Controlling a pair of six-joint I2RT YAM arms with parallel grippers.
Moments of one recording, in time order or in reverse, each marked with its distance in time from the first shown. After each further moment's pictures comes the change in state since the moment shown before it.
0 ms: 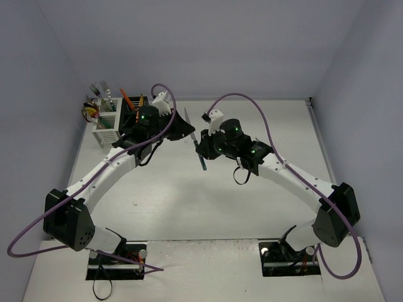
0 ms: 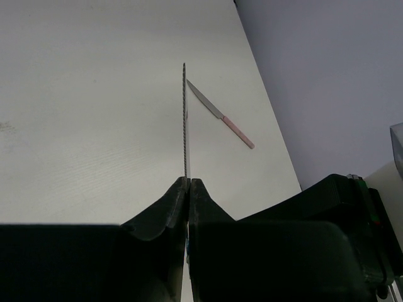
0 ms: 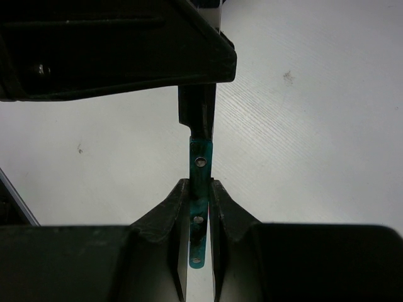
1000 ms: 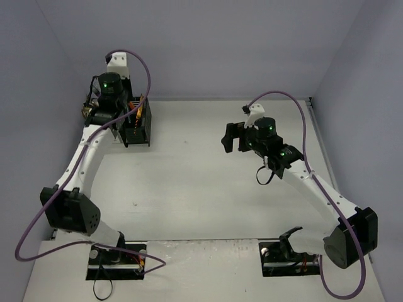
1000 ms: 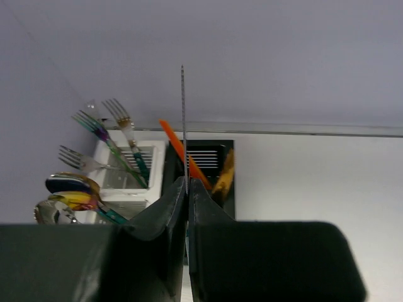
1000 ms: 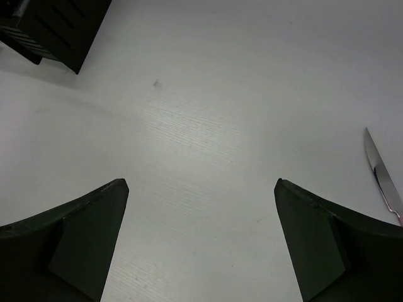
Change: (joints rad) left arm 0.303 0.131 0.374 -0.122 -0.581 0.703; right arm -0.255 -0.204 -0.139 -0.039 0.142 0.005
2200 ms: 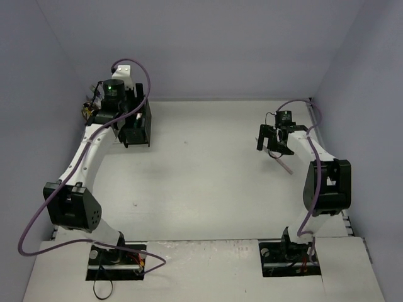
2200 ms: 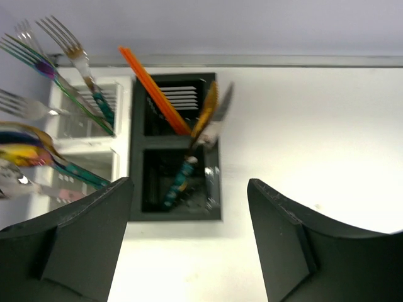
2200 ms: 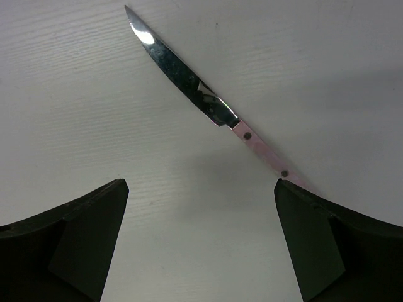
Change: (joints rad) left arm 0.024 0.044 -0.018 -0.165 0.104 -0.084; right arm -0.407 0.428 0.157 -0.290 0.100 -0.001
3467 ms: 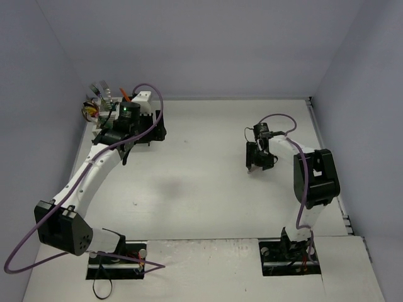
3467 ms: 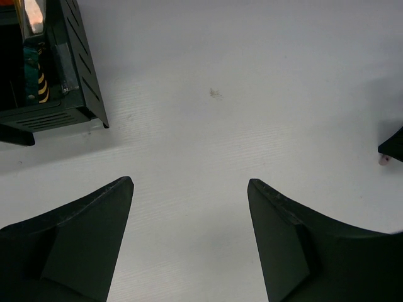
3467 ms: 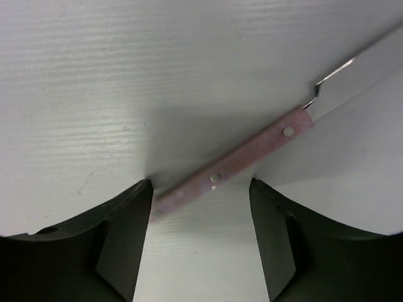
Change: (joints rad) left arm -0.165 -0.236 -0.266 -0.140 0.210 -0.166; right arm 0.142 0.146 -0.060 -0.057 -0.009 0.059
